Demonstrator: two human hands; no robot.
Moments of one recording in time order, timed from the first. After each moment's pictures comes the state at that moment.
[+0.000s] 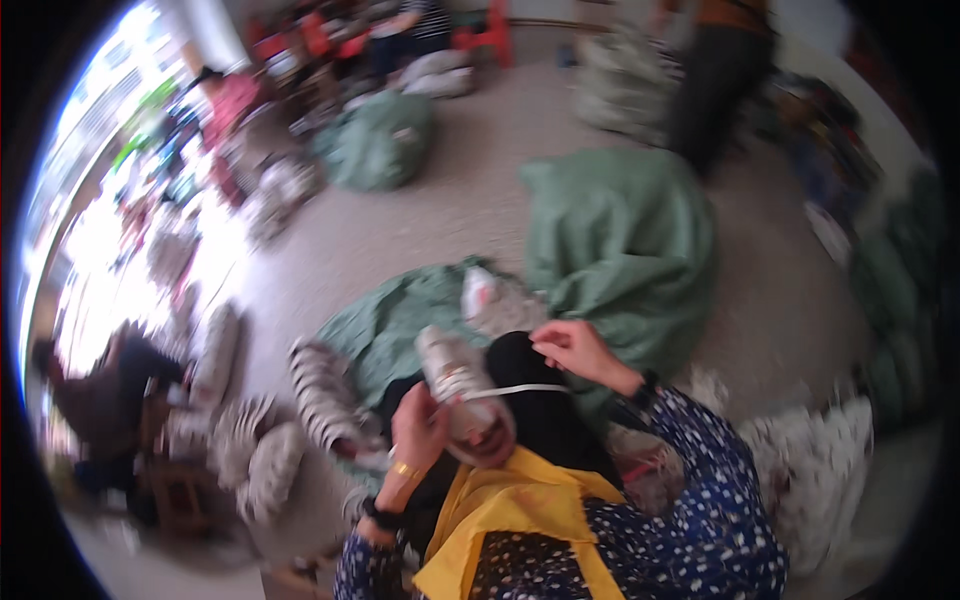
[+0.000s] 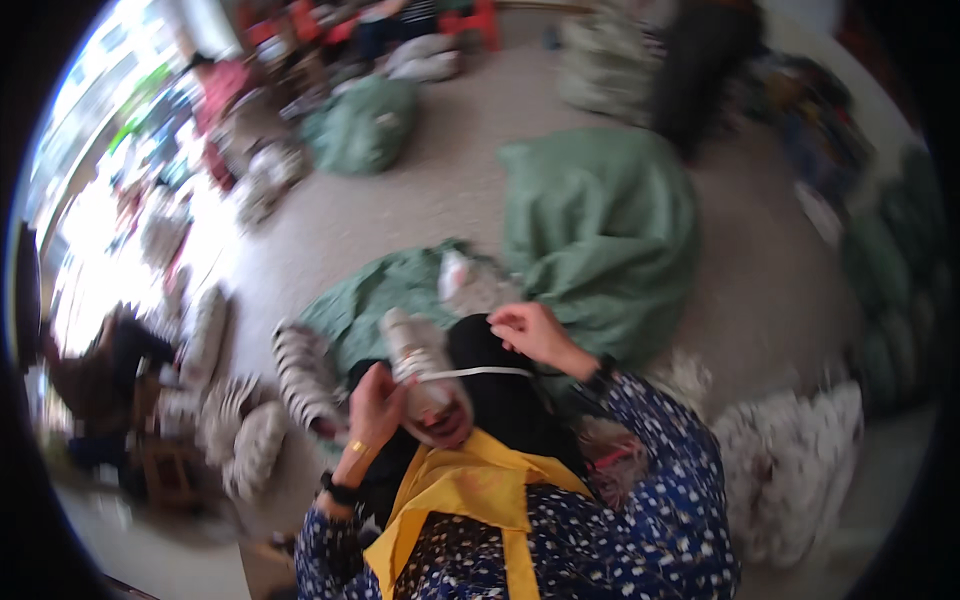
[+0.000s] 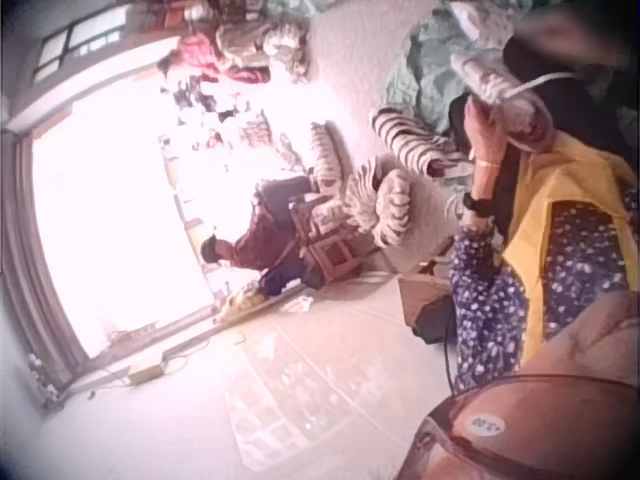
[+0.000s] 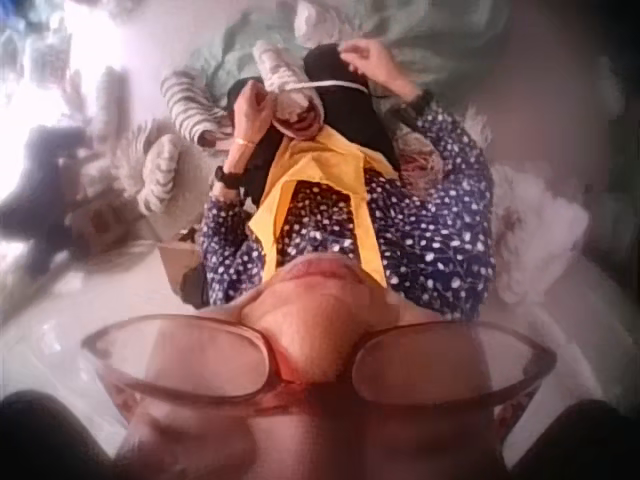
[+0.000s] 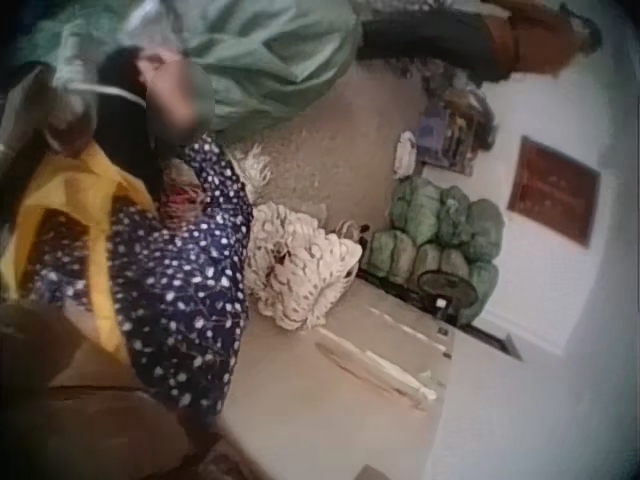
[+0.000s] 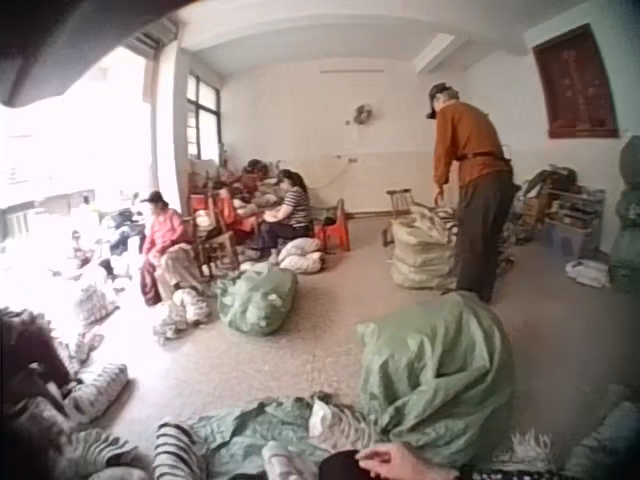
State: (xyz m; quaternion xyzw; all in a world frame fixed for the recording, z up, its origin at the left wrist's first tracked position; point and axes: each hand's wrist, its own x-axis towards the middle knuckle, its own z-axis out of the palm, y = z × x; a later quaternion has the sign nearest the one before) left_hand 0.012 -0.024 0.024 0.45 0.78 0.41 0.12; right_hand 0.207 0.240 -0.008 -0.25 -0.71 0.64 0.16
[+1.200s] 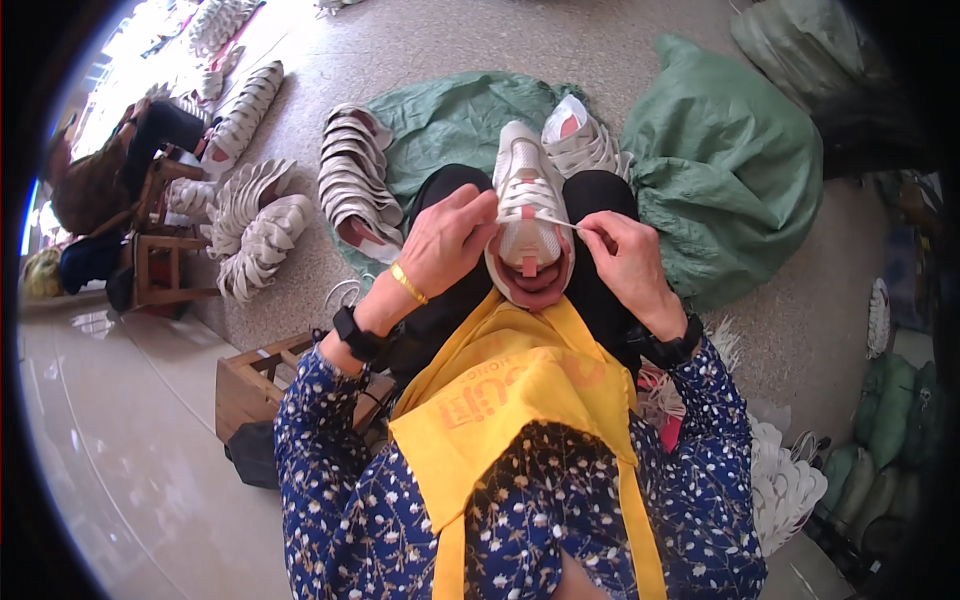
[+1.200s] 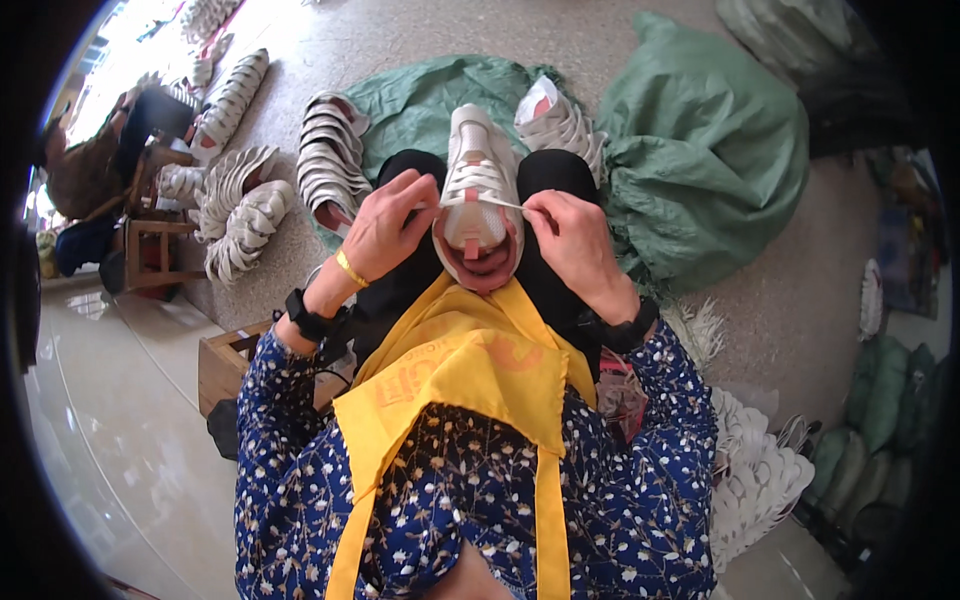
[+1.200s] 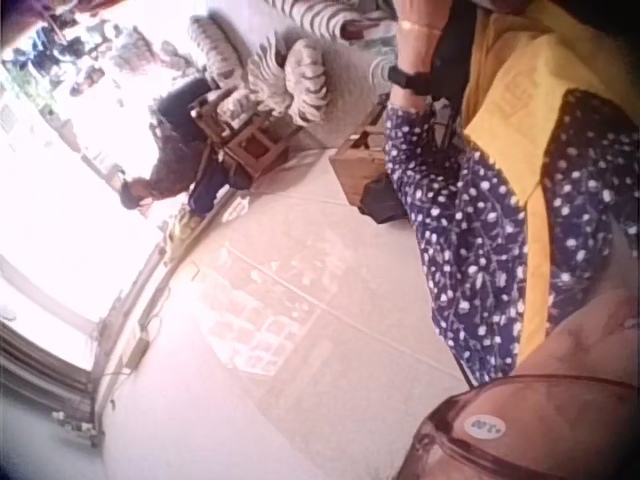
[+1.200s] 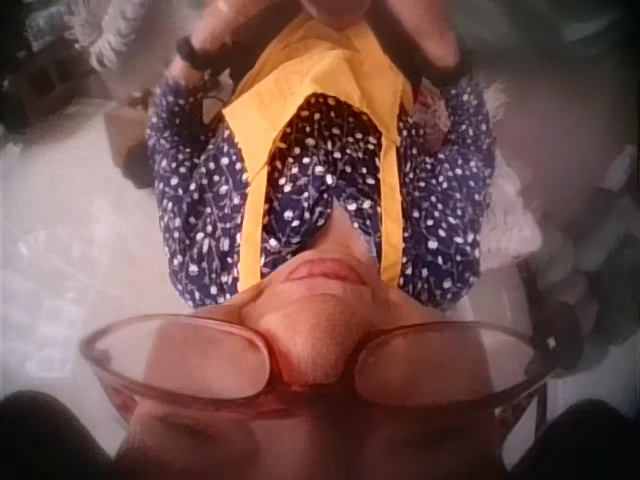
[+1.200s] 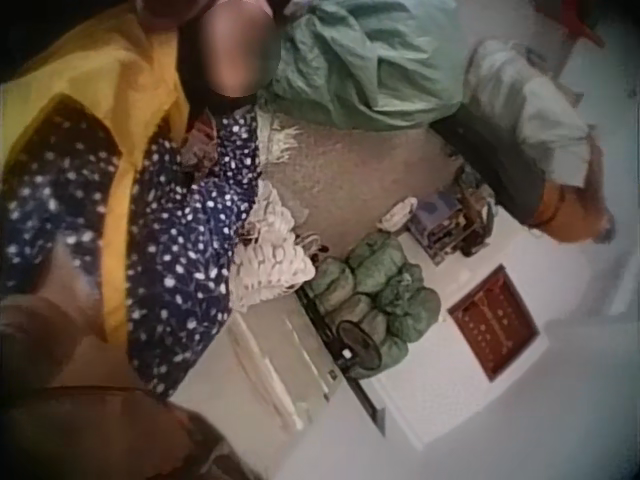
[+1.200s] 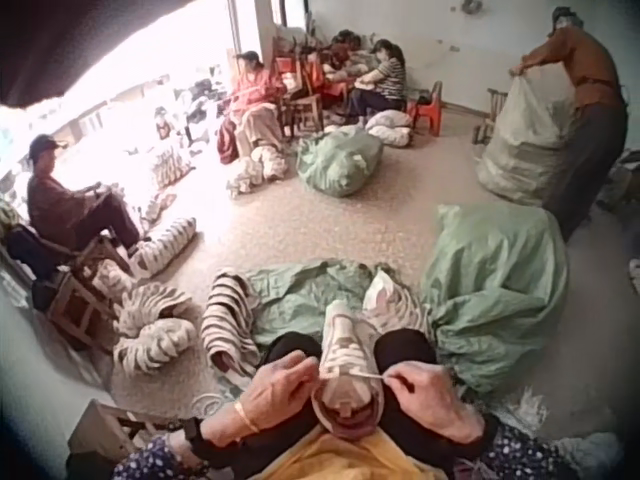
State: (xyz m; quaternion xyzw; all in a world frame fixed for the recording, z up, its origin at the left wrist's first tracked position) left_hand 0.002 -0.037 0.053 0.57 0.74 0.35 0.10; right_hand 0.187 0.163 0.033 -0.14 -0.89 0.39 0.20
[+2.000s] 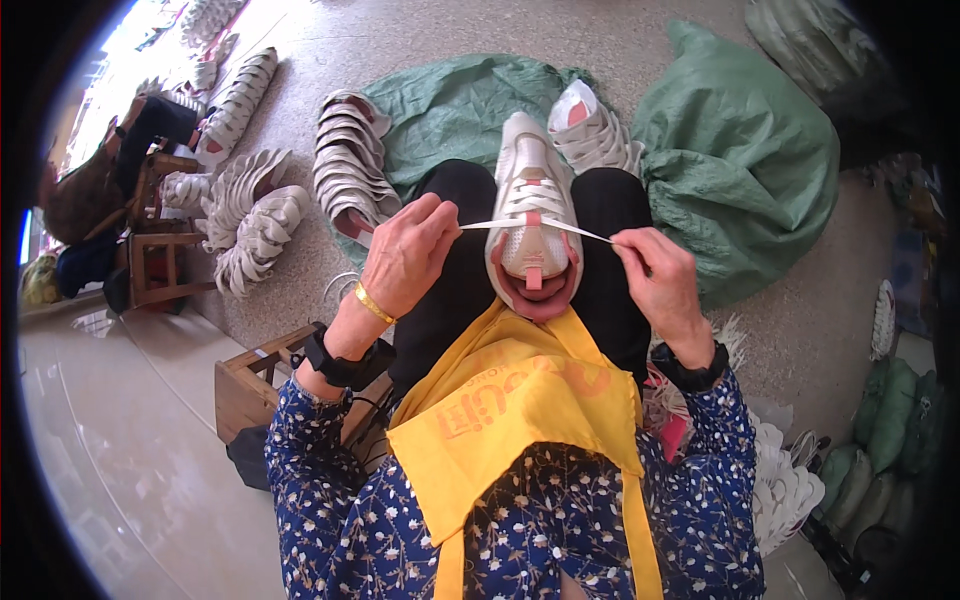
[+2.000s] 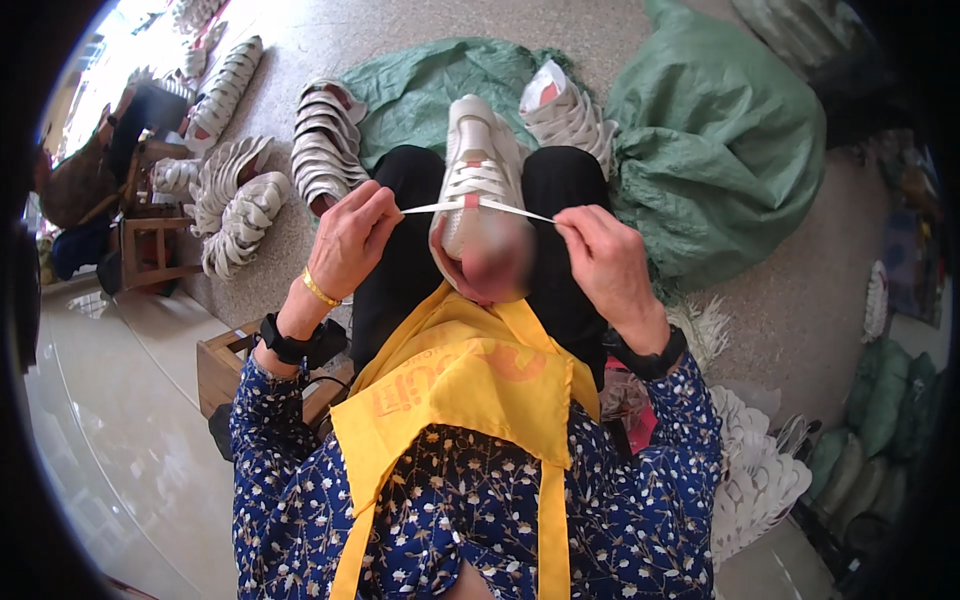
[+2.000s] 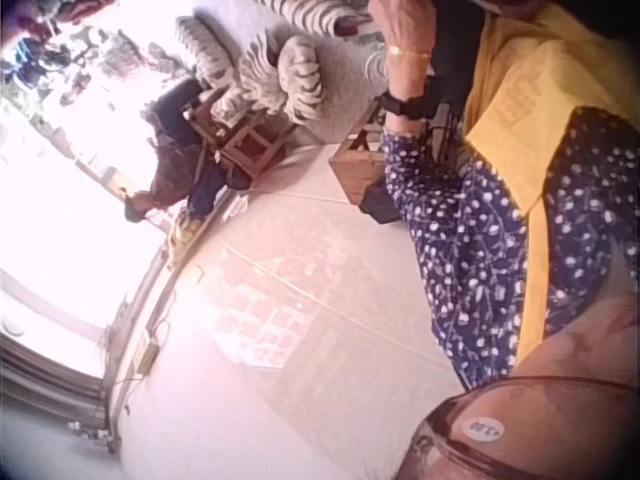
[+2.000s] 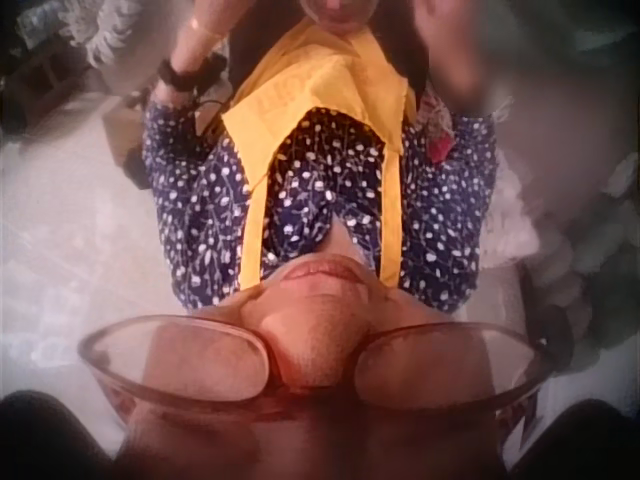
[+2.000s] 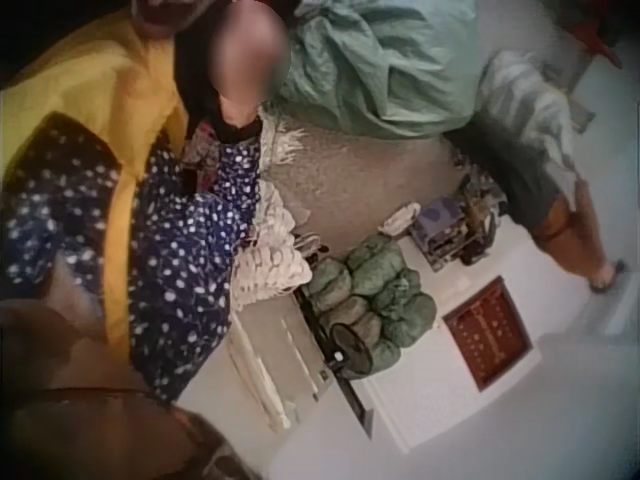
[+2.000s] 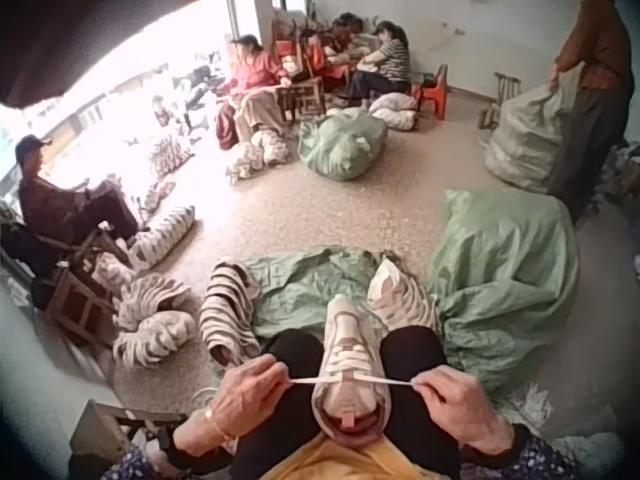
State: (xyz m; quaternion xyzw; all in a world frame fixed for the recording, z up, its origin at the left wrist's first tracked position) left_hand -0.008 -0.065 0.041 0.53 0.79 0.29 0.06; right_hand 0.212 0.176 0.029 -0.14 -0.91 0.35 0.20
